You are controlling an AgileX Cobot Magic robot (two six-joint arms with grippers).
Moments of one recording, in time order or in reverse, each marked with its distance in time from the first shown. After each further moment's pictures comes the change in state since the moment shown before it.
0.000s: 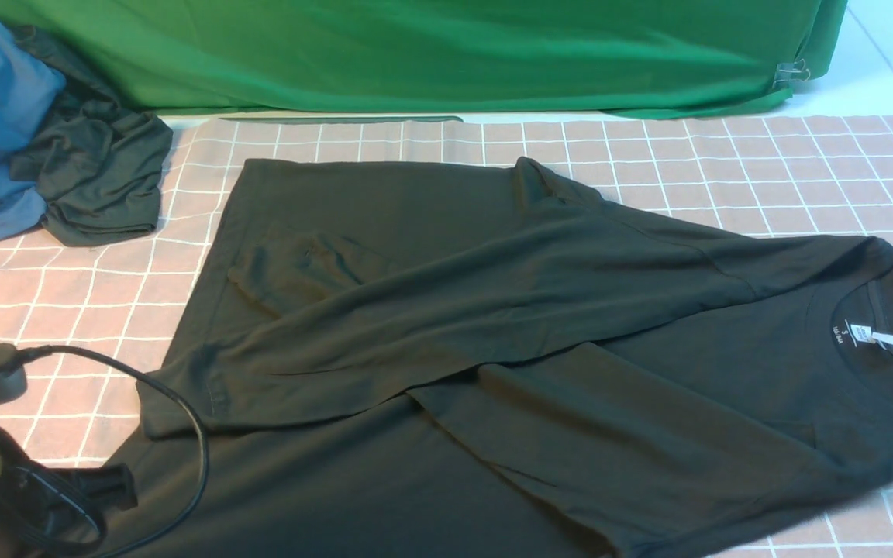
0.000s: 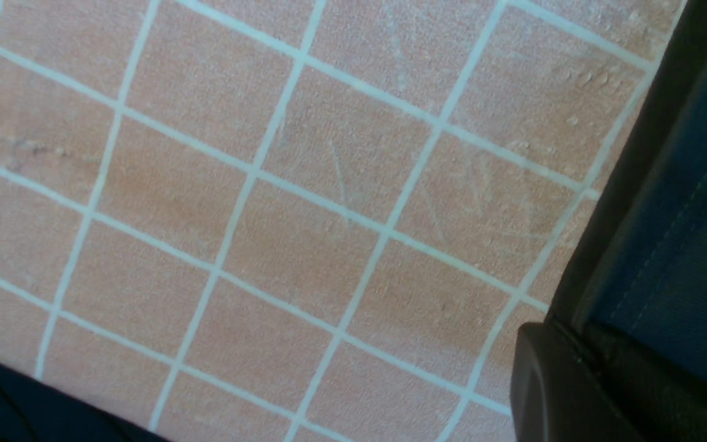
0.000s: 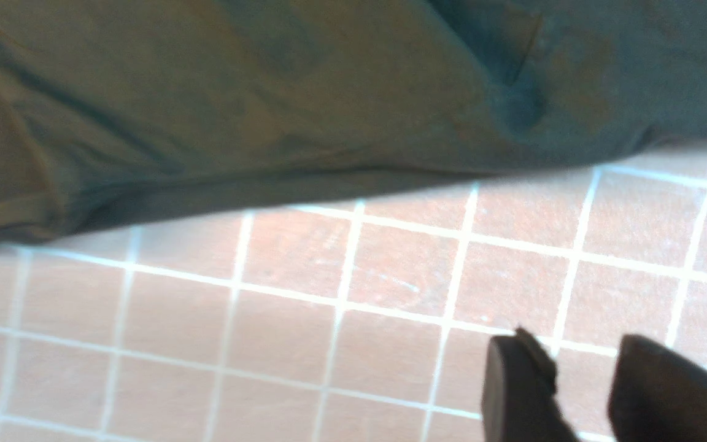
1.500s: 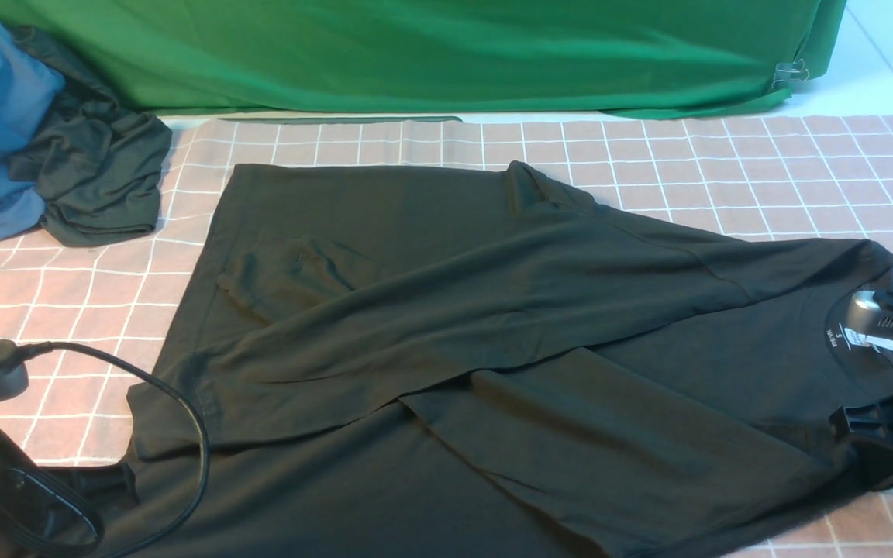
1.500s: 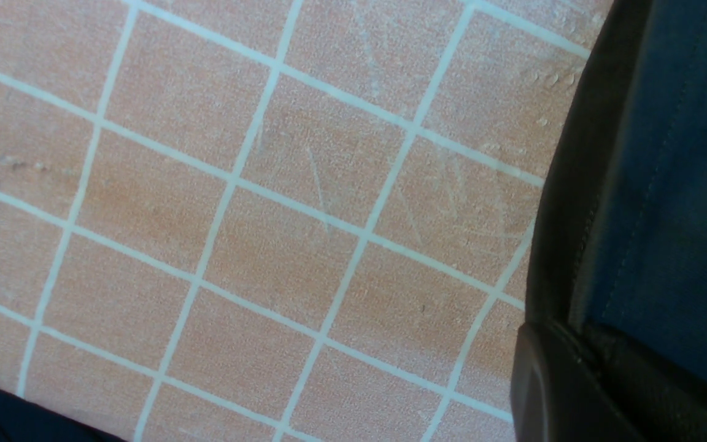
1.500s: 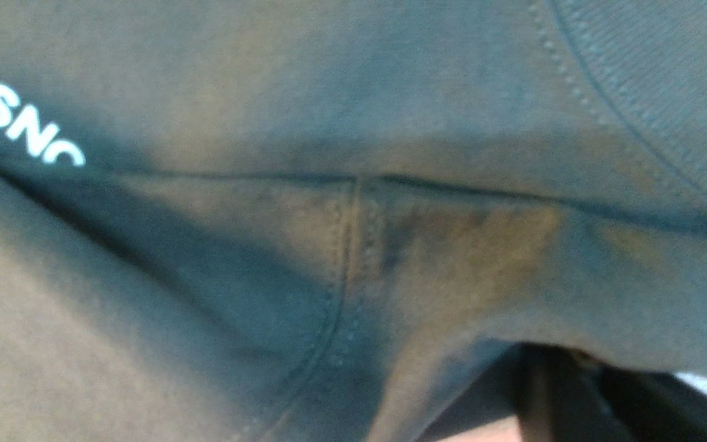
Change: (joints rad) right arm -0.320 0.566 -0.005 0.216 -0.376 -0.280; left arm 0.000 -0.020 0.000 -0.019 -0.024 0.031
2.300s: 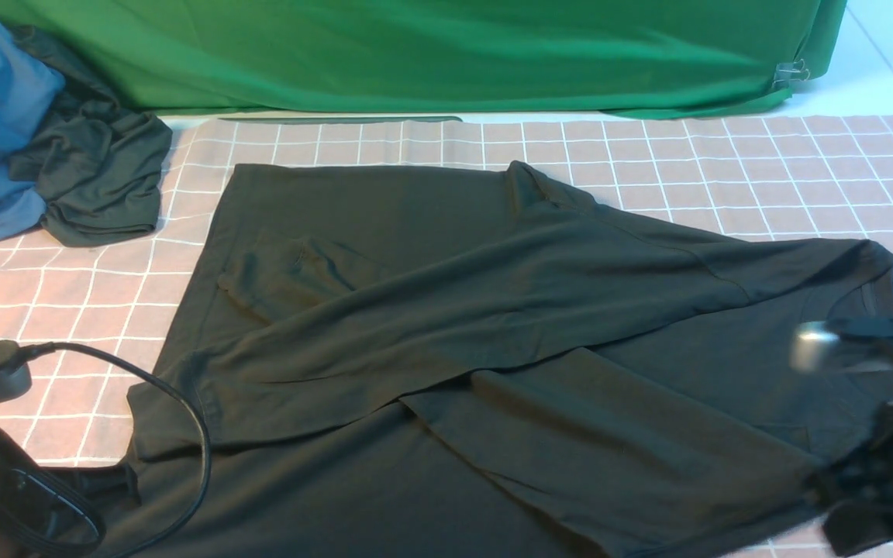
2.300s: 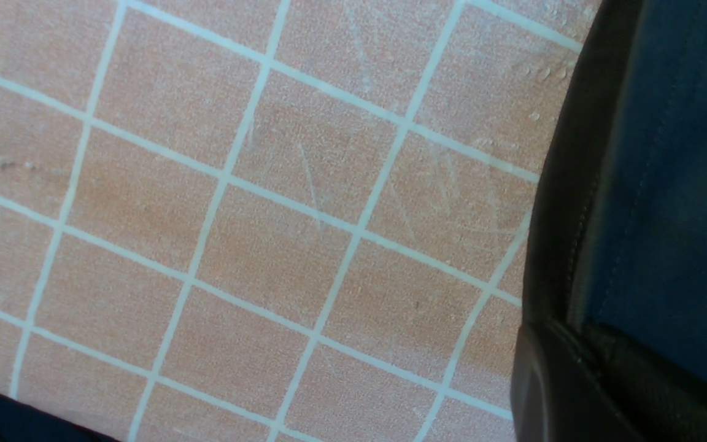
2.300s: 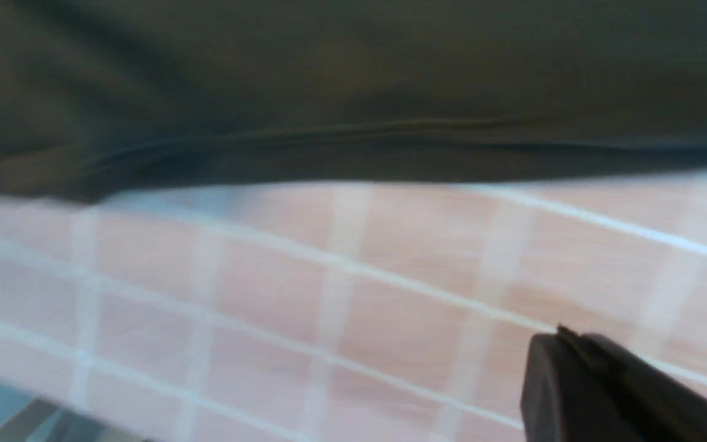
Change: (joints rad) right arm 0.297 -0.228 0.000 0.115 0.309 -0.041; left arm 0.000 0.000 0.000 -0.012 -0.002 0.013
